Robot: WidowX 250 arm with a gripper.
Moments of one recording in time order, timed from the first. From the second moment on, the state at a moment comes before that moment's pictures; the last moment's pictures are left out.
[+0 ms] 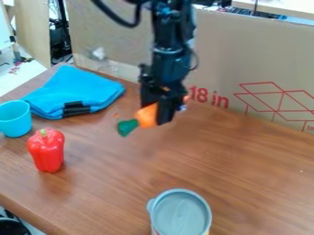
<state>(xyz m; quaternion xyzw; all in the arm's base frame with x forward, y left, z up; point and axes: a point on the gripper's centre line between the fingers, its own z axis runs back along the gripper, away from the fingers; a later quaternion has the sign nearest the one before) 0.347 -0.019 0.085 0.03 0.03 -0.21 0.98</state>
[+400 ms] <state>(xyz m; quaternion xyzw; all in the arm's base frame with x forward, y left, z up) 0.373 -0.097 0.080 -0.03 0.02 -0.29 0.96</state>
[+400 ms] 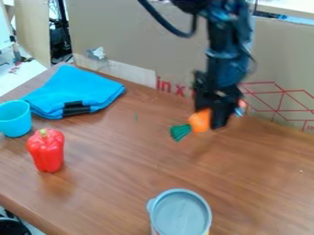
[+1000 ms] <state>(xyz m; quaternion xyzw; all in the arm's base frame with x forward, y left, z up) 0.358 -0.133 0.046 -0.06 0.09 -0.31 0.94</state>
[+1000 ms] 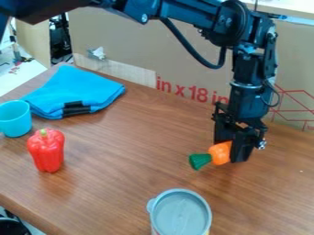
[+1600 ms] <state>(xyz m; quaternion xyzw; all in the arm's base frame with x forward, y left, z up) 0.337 -0.133 0.030 -0.10 0.13 -0.29 0.94</state>
